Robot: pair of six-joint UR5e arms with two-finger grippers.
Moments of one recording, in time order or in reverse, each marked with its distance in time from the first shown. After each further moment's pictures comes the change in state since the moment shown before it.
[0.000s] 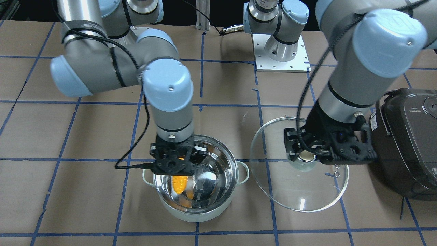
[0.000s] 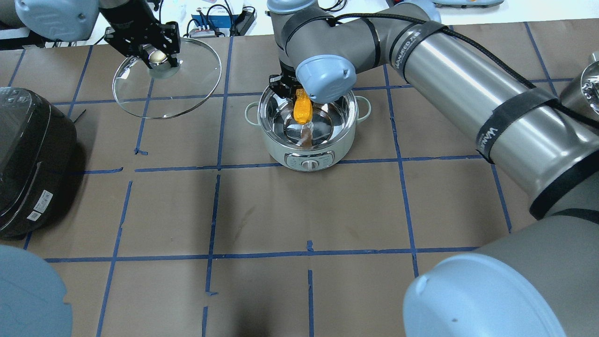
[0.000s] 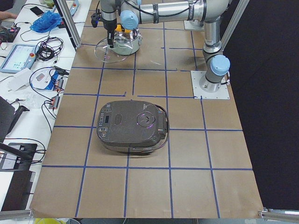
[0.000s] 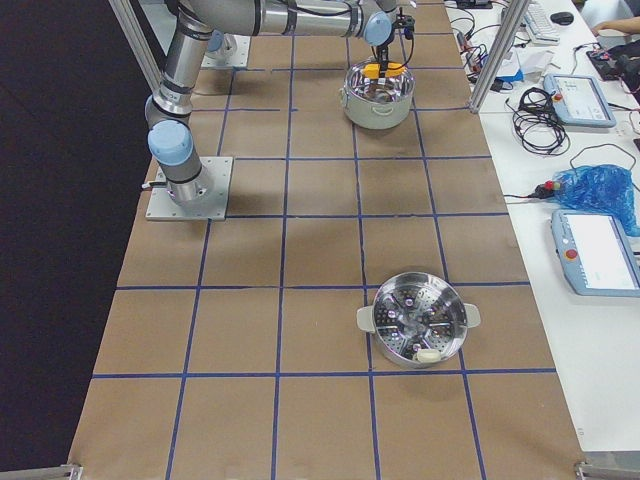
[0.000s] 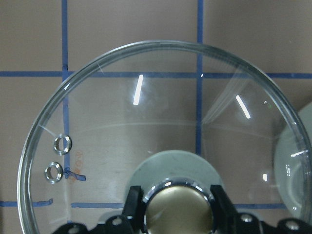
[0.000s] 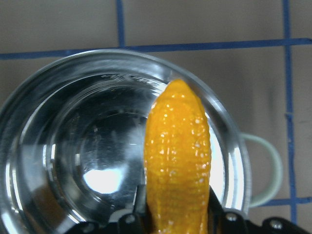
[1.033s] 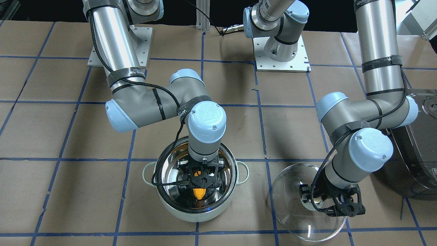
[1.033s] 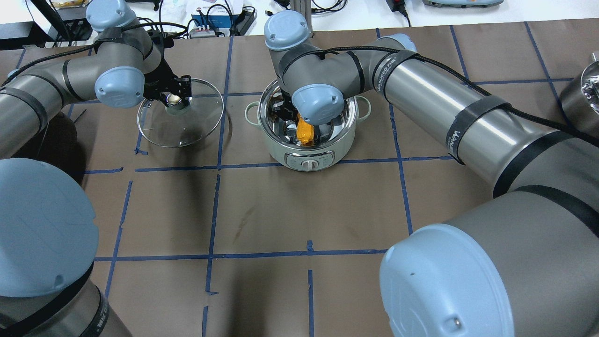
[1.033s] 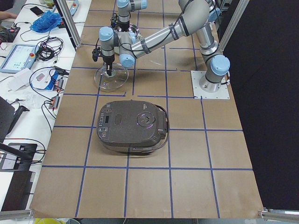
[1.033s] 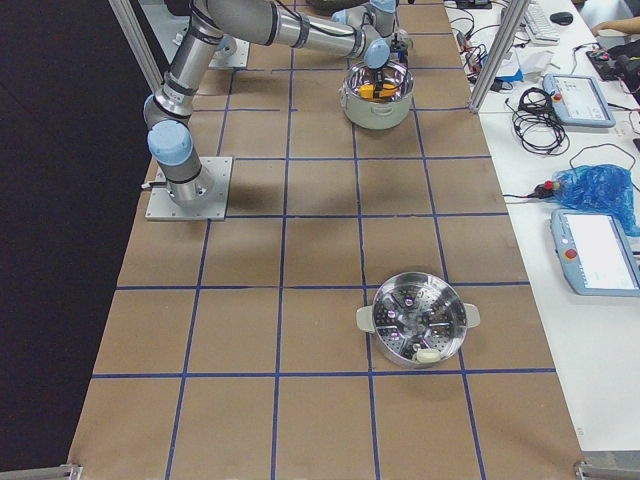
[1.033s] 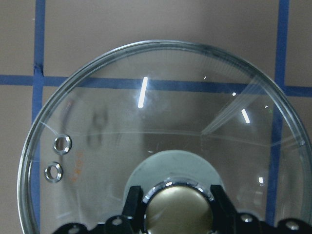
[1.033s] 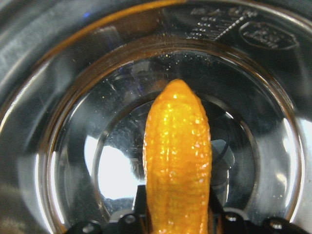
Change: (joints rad) left arm 0.043 -0.192 -0.180 0.379 0.004 0.015; right arm 0.001 0.074 0.058 -0.067 -0.026 -0.023
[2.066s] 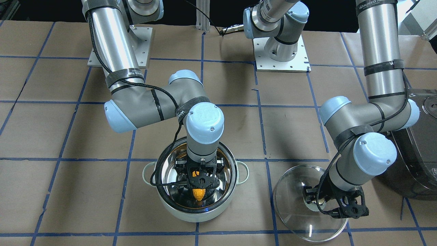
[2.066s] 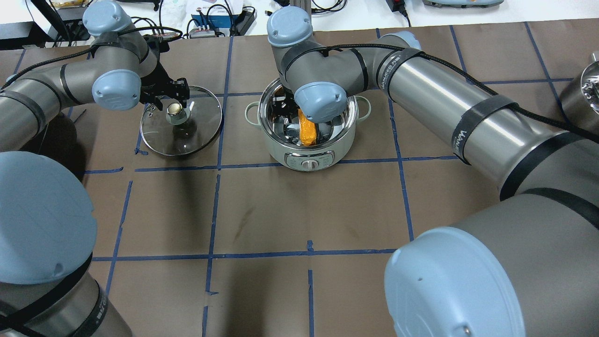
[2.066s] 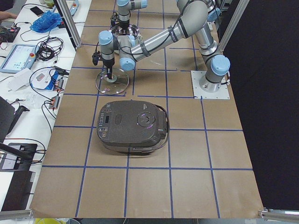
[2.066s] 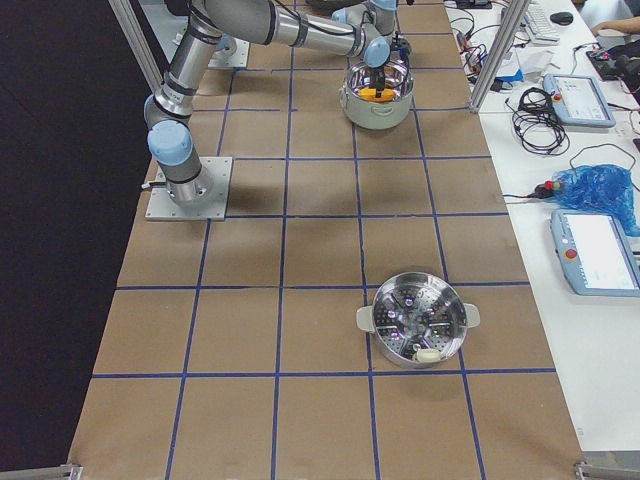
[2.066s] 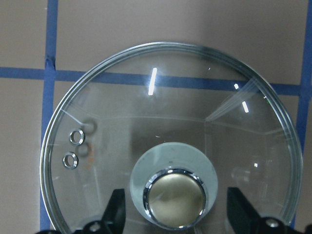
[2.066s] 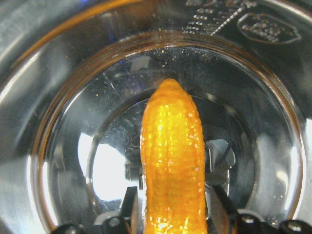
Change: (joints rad) left arm 0.022 -0.011 0.000 -0.001 0.002 -0.003; right arm -0.008 -0.048 -0.014 0.000 0.008 -0.001
